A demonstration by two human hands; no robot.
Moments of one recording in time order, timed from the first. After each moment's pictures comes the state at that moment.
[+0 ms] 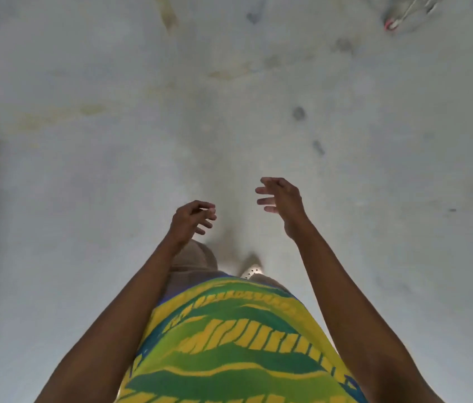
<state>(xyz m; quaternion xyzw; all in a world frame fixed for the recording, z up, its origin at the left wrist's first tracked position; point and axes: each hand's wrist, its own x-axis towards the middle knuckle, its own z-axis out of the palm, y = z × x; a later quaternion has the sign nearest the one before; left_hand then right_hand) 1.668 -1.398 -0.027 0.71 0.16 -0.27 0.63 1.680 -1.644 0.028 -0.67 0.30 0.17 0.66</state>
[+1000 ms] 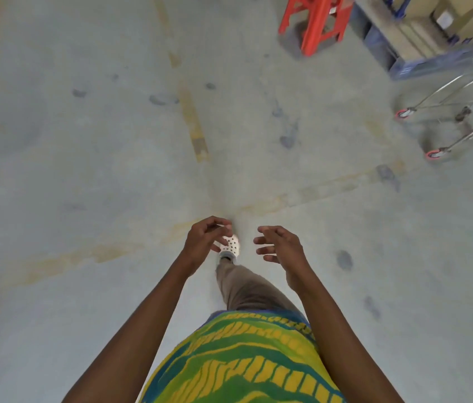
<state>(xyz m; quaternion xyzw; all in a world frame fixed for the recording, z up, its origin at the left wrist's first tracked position) 2.488 -1.282 -0.014 0.72 0.10 -0.22 0.66 2.451 -1.489 0.029 -0.66 0.29 0.20 0.66</state>
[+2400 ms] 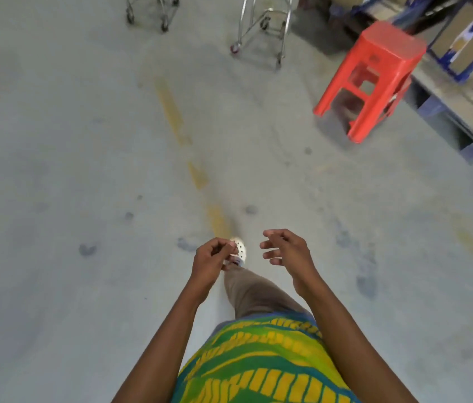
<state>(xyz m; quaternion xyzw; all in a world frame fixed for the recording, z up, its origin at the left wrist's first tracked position) 3.581 -1.048 -0.011 0.71 0.15 -0.23 0.65 3.560 -1.241 0.032 -0.65 0.32 0.15 0.68</state>
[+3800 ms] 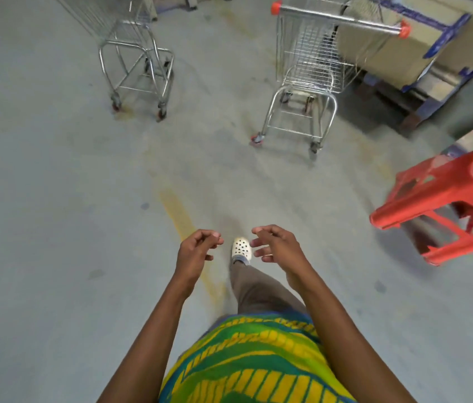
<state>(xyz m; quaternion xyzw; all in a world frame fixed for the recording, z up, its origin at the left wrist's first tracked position) 4.698 -0.928 0.014 0.72 0.12 -0.23 0.64 4.651 -1.127 0.053 -0.63 0.34 0.15 0.69</state>
